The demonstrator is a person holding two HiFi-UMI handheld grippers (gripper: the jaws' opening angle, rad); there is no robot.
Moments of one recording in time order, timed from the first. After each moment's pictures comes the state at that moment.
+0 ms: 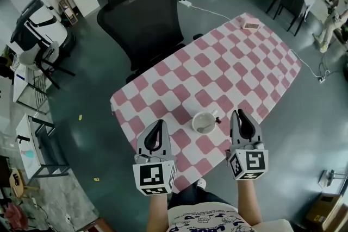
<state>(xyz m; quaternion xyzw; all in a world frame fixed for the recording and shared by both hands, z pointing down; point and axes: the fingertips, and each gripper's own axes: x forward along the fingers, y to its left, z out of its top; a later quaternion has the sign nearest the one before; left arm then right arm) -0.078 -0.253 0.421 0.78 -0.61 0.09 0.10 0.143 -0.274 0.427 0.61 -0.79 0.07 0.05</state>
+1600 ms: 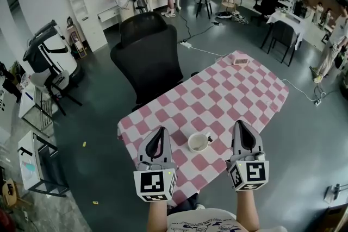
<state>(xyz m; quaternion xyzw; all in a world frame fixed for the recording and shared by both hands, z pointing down) -0.048 -0.195 0.294 0.79 -0.61 0.02 -0.01 0.169 -0.205 0.297 0.62 -0.79 -0.03 -0.03</state>
